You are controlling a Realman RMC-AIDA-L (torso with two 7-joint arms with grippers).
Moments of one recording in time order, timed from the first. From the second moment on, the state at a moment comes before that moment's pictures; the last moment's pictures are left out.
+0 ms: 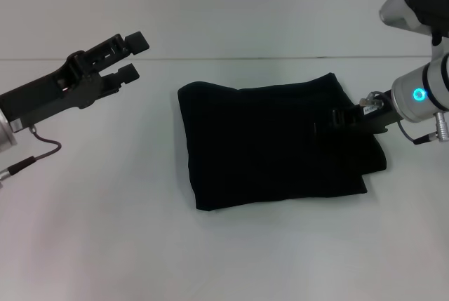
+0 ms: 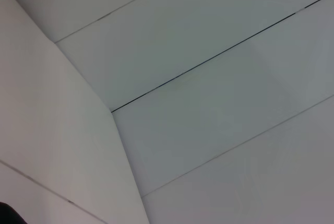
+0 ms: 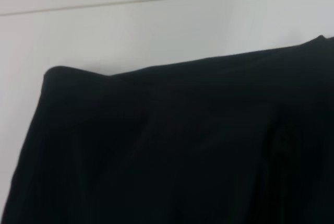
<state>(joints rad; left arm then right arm) -0.47 -2.13 0.58 0.80 1.71 1.51 -2.29 0.97 1.99 -0.99 -0.49 -2.51 -1.05 2.74</state>
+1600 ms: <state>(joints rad) -0.47 -2.11 0.58 0.80 1.67 1.51 -2.29 0.97 2.02 -0.99 -0.82 -2.58 -1.15 2.77</state>
